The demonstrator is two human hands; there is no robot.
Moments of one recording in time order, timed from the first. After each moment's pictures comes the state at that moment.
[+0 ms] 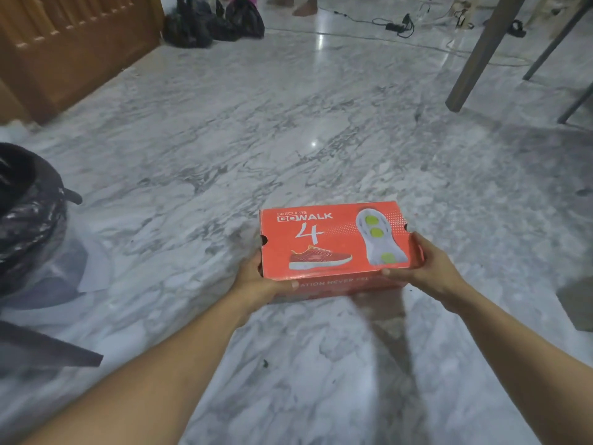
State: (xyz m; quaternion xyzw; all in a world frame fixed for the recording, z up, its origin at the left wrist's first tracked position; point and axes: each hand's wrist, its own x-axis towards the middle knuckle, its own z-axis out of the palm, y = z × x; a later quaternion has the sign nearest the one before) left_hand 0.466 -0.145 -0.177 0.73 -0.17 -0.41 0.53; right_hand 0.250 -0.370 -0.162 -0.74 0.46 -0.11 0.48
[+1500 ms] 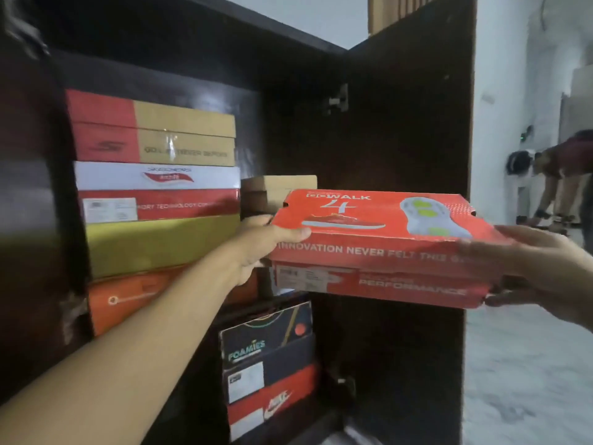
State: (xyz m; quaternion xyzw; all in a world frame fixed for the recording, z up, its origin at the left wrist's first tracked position) left_hand 0.354 0.416 0.376 0.80 -0.10 0.08 0.59; right_hand 0.270 0.081 0.324 -0.74 -0.03 -0.21 0.64
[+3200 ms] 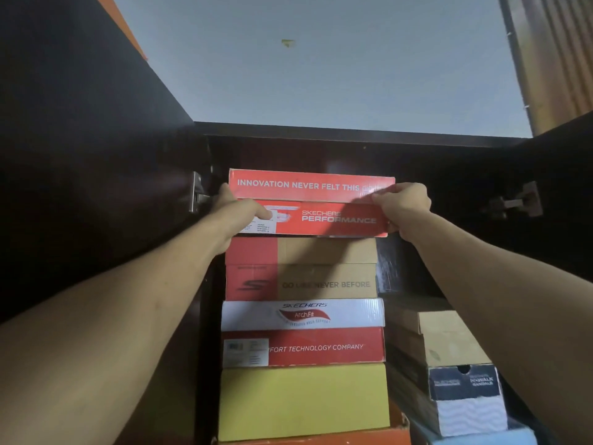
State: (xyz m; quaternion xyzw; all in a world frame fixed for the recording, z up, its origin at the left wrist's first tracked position) left_hand 0.400 0.643 0.629 0.73 0.06 0.48 0.48; right_hand 0.557 0.417 0.641 -0.65 -0.19 -0.28 0.68
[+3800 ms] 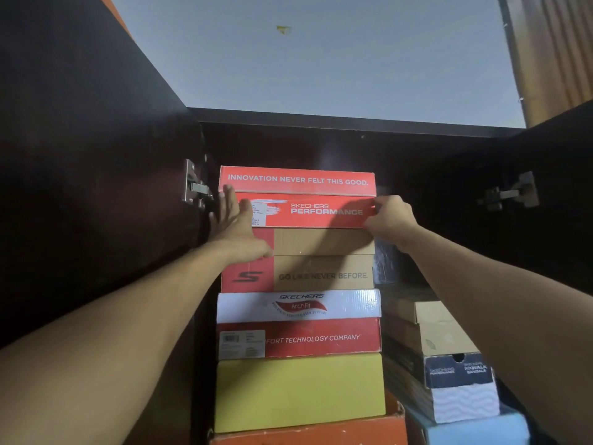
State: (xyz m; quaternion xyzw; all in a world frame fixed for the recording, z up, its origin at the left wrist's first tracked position) left_hand 0.417 0.653 0.590 0.89 0.16 0.41 0.07; right_hand 0.565 0.431 0.608 -0.77 -0.23 -0.32 0.49
